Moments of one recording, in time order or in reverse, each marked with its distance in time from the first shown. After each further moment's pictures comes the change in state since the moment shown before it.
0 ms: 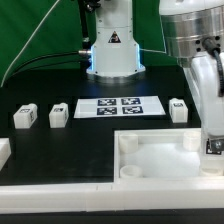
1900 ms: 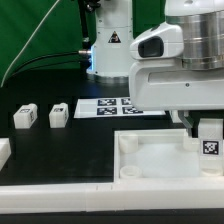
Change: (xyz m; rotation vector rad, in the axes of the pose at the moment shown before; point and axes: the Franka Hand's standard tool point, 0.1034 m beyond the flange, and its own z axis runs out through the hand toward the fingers) arm 0.001 0.004 0.003 -0.040 0.028 -1.300
